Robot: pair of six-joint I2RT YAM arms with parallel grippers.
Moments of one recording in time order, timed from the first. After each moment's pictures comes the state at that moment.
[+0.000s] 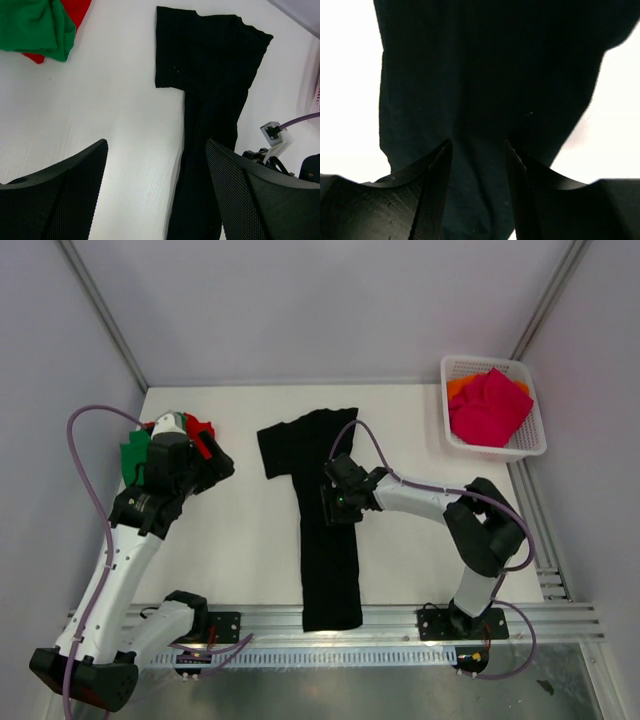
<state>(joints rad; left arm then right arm) -0.26 0.95 1.10 -0.74 -0.18 -0.64 0.76 1.76 1.10 -0.45 -0.06 0.58</state>
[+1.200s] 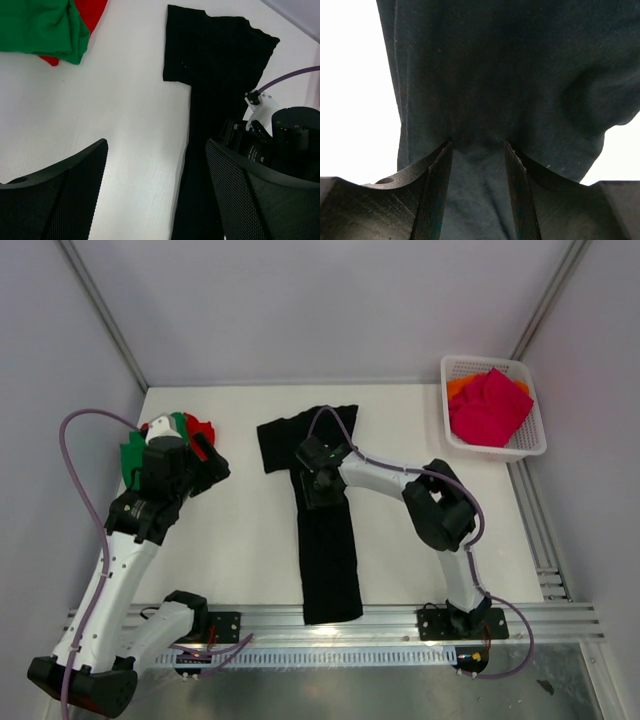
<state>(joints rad) -0.26 0.91 1.09 -0.76 -0.22 -0.63 0.78 2.07 1.52 -0.67 0.03 0.56</state>
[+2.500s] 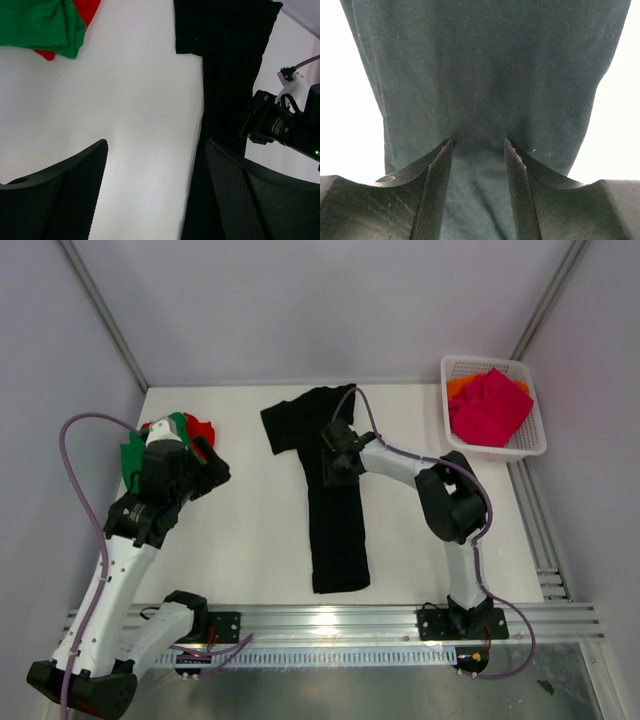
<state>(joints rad) -0.26 0.89 1.08 -0.78 -0.20 -0.63 0.63 2.08 1.51 -0.55 0.06 0.53</state>
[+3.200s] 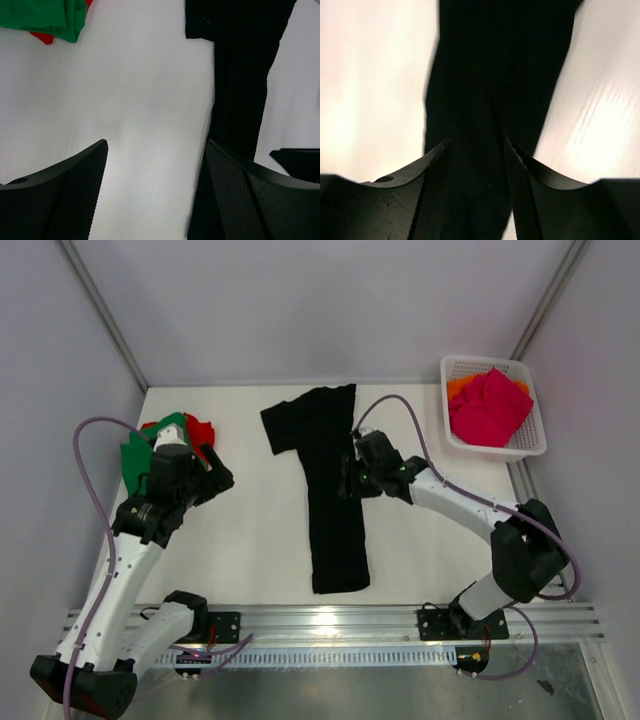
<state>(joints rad) -0.26 0.90 1.01 -0.76 -0.18 -0.63 0.64 1.55 1.12 -0.39 0.00 0.49</state>
